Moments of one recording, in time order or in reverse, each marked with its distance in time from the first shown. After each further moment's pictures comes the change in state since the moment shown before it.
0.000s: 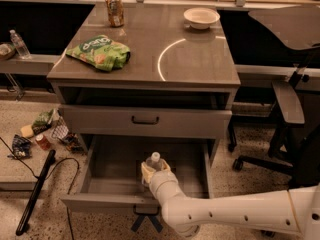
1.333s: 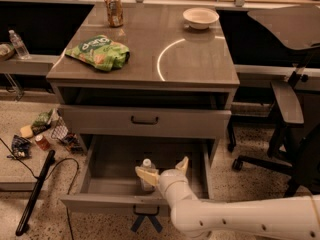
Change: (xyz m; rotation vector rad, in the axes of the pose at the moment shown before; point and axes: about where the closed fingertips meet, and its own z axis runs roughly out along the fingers) arm -0.033 -0.019 -0.035 0.035 -0.052 -0.062
